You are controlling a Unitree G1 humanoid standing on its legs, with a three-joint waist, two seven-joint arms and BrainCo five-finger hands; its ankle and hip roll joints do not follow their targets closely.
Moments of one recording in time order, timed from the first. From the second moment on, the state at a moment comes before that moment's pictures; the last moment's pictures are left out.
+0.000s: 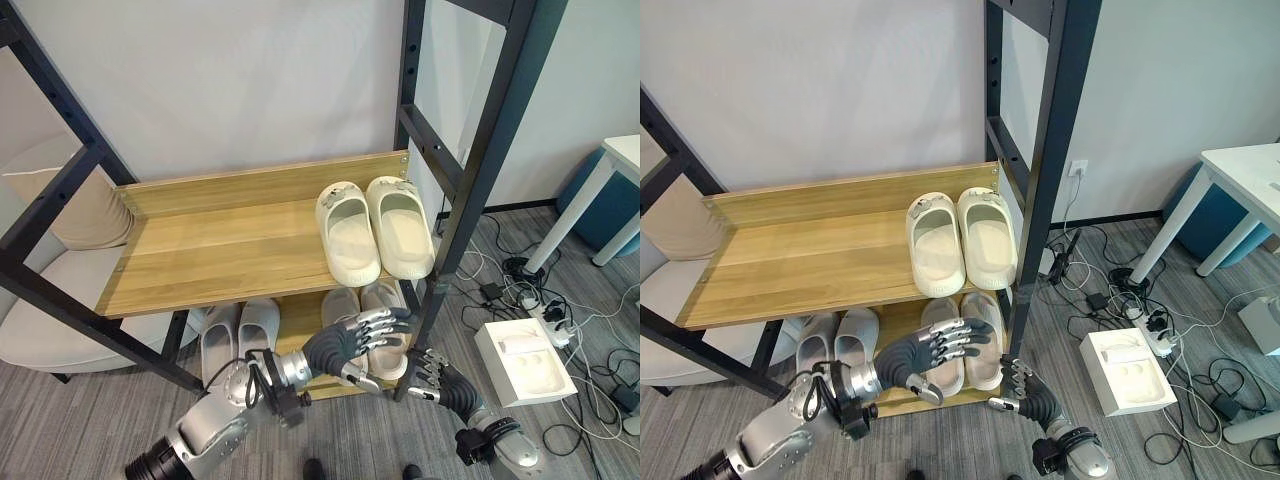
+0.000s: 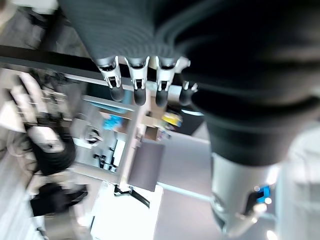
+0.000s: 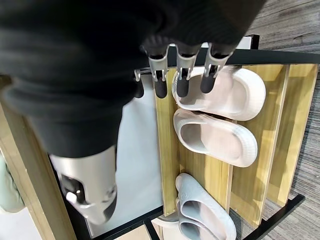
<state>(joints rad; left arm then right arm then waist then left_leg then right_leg) -0.03 0.59 -0.66 -0.15 -0.64 -0.07 -0.41 0.27 -0.43 0.30 0.15 0.39 -0.12 0.16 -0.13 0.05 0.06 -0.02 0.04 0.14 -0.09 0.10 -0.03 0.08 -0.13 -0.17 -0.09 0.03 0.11</state>
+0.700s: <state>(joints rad) 0.21 0.28 -0.23 0.43 -0.53 -0.10 -0.03 0.27 -0.36 0.24 0.34 0.34 -0.13 0.00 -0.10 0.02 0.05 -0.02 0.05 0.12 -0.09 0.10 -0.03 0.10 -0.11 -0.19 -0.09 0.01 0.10</state>
